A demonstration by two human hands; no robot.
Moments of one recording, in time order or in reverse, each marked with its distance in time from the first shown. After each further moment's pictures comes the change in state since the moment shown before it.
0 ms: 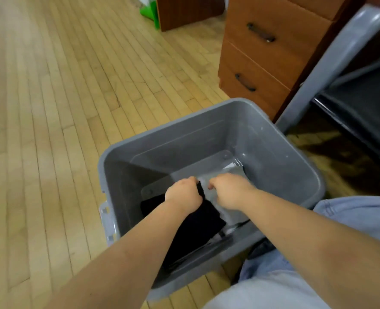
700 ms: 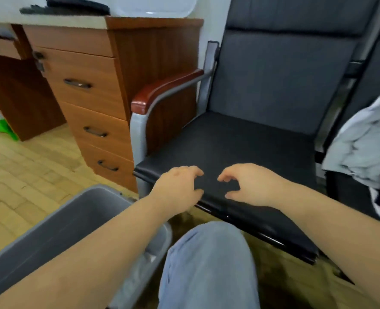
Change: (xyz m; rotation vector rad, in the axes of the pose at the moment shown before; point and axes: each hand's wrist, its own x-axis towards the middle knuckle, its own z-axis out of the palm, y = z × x) left_hand -0.100 0.353 -0.057 0.215 0.160 0.894; right_hand -0.314 0.238 -0.077 0.261 0.491 0.493
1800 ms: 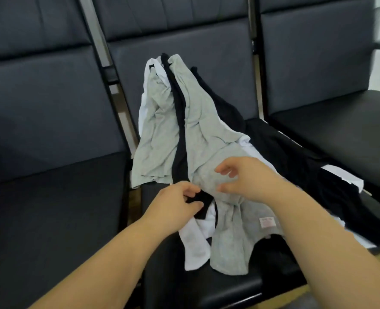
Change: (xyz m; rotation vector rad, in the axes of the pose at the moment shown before) left_hand 0.132 0.370 0.182 -0.251 -0.371 0.458; right_hand -0.239 0.348 0.008 0.505 0.534 0.760
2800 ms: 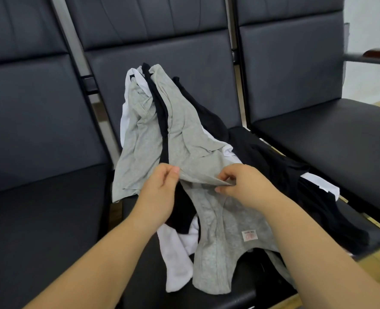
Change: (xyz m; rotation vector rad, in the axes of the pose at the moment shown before) left_hand 0.025 0.032 -0.003 -0.455 0.306 0.128; right_hand 0.009 0.036 -0.009 0.011 0.142 0.038
